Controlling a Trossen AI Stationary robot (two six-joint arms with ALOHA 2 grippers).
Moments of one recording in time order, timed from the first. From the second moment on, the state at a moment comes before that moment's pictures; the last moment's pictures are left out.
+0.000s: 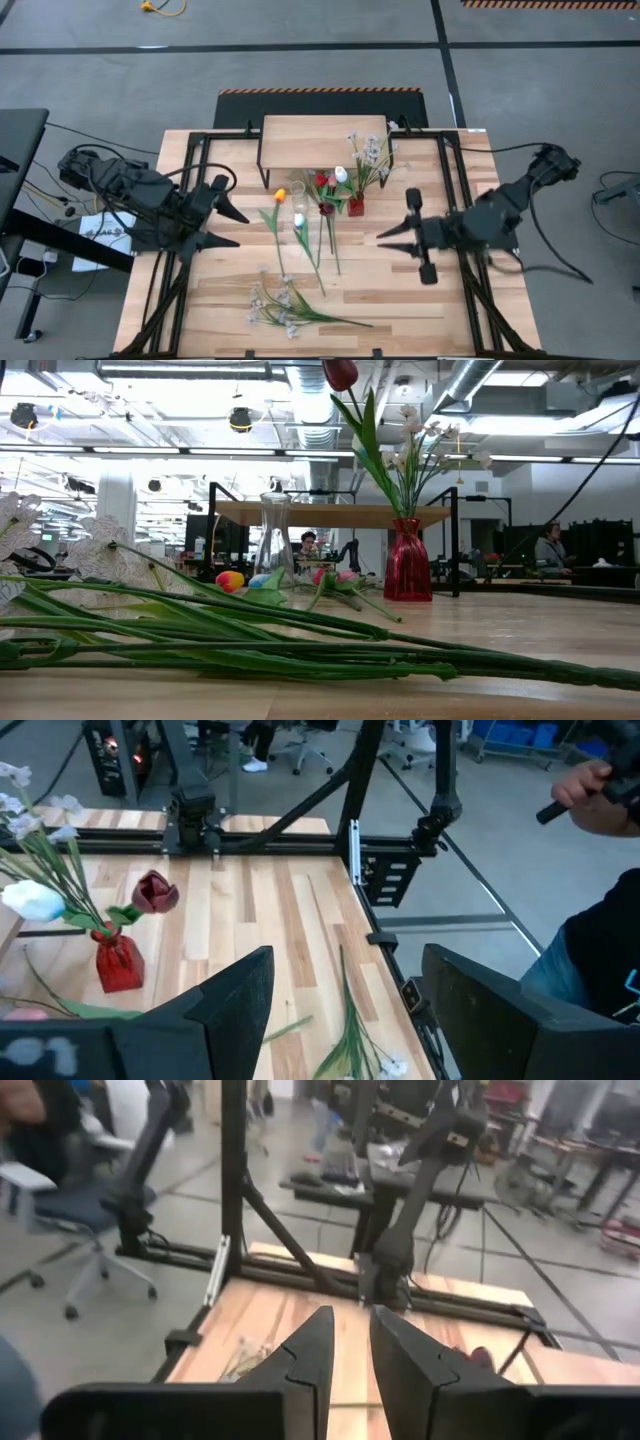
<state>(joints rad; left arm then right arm) -0.42 0.95 1.32 -0.71 -0.11 -0.25 0.63 1.11 1.17 -0.27 0.49 -0.07</state>
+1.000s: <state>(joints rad) -0.55 0.94 1.32 -0.76 0.02 -0.31 0.82 1.75 1.63 -0.67 0.63 0.65</state>
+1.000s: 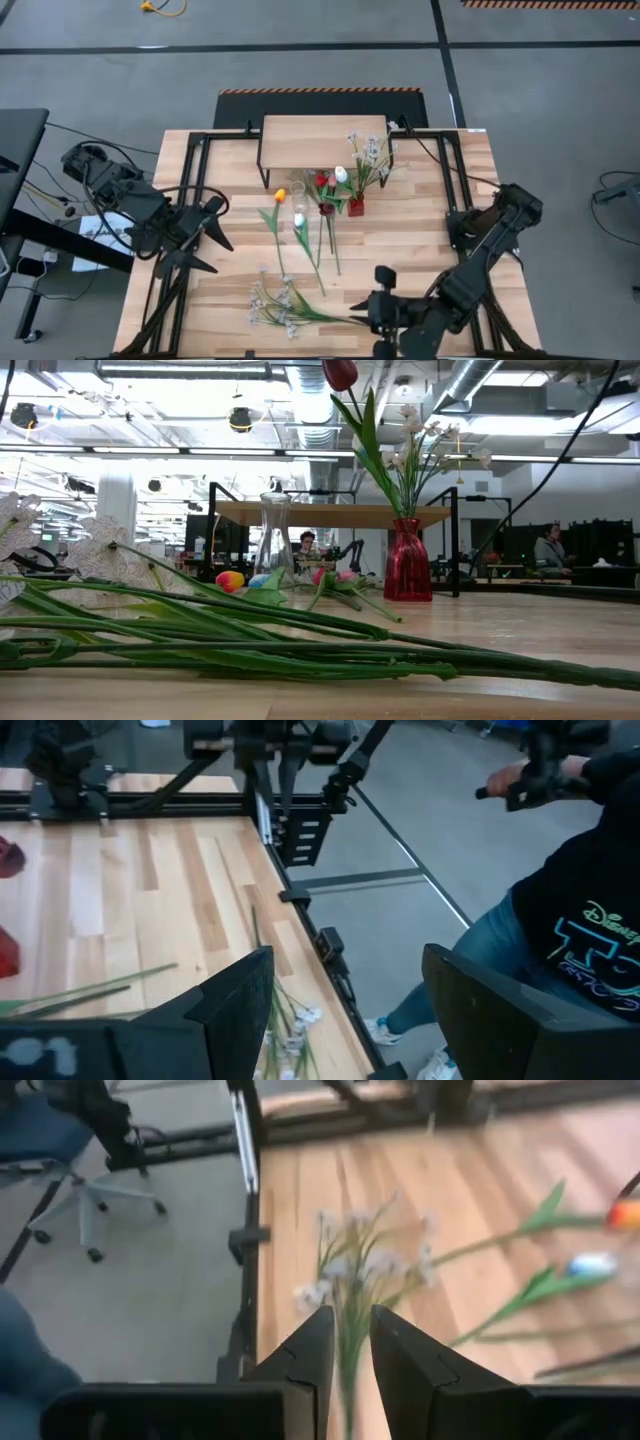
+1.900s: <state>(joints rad) -0.58 0.94 1.32 -0.76 0.01 -0.33 0.70 2.09 1.63 -0.80 0.02 0.82</state>
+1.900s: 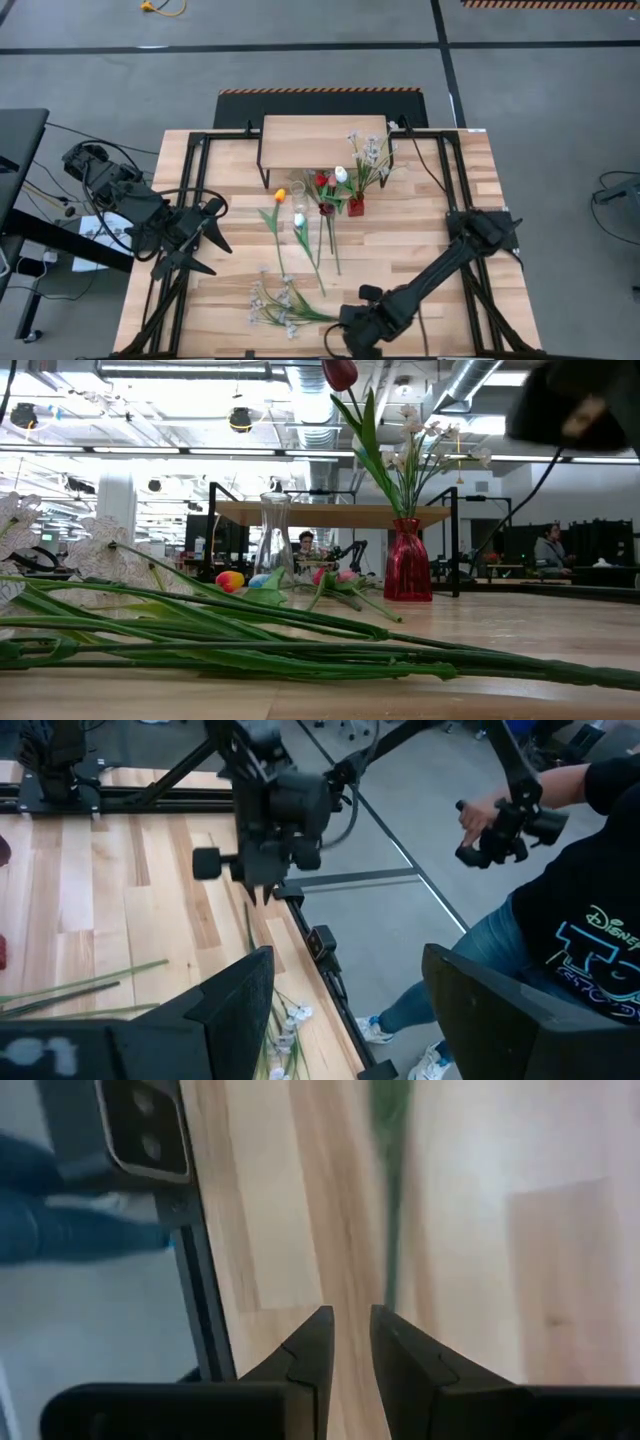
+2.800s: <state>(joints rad) -0.58 0.94 1.32 -0.78 0.01 -0.33 0.63 2.24 1.63 -0.75 -0.12 0.73</state>
